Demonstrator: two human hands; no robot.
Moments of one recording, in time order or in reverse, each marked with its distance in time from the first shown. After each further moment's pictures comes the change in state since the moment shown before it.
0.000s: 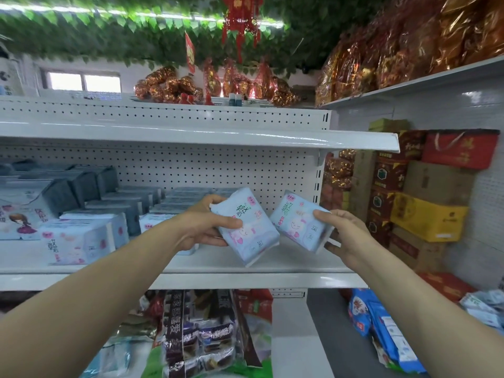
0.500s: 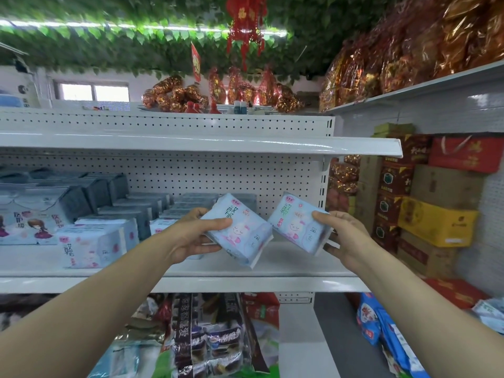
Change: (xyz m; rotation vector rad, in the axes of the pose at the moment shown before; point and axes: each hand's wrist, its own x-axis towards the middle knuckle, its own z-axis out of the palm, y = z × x) left_hand -0.020 -0.013 -0.023 -0.165 0.107 -0.008; right_hand -0.008 -0.005 0.015 0.009 -0.024 -0.005
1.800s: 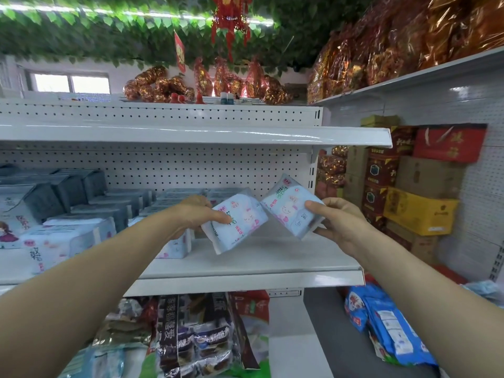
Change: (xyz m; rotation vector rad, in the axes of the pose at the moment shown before) left_hand 0.042 0.024 0.024 0.590 0.027 0.000; right_hand 0.027 -0.007 -0.017 -0.063 -0.031 -0.057
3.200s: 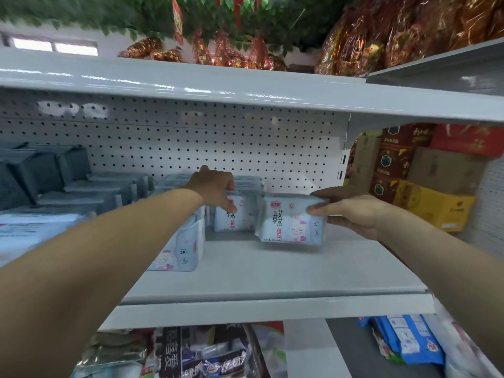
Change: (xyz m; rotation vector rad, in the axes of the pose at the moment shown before) left_hand 0.159 -0.032 -0.023 0.846 0.070 0.321; right_hand 0.096 0.024 0.050 -0.299 -0.209 0.112
